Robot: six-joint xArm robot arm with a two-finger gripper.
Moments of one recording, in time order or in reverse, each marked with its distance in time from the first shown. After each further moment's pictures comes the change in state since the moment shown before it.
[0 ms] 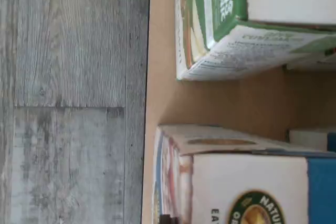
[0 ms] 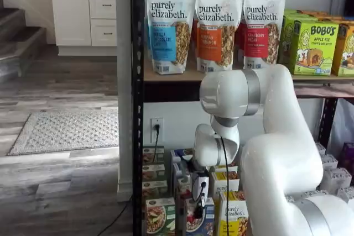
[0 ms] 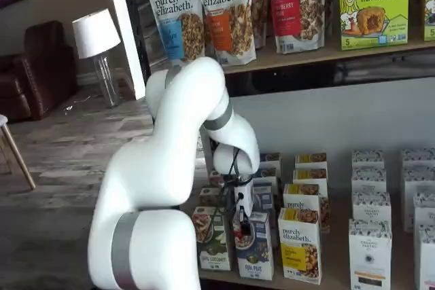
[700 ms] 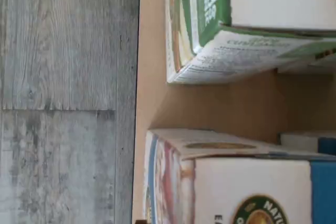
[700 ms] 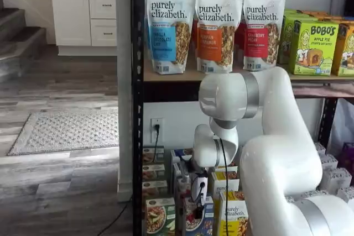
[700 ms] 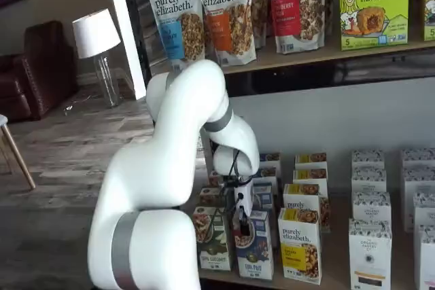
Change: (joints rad) arm 0.005 0.022 -0.028 0.008 -0.007 -0.002
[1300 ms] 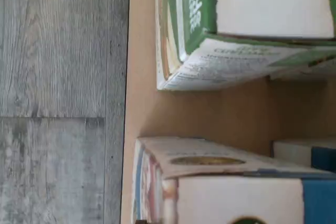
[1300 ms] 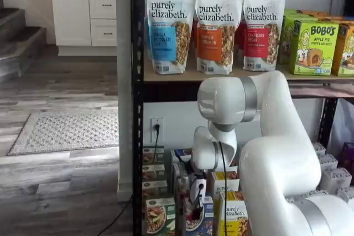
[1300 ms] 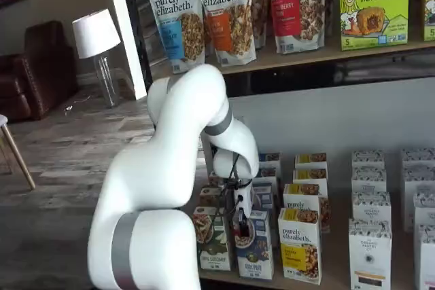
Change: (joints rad) arm 0.006 0.034 -0.034 0.030 -0.017 -0.020
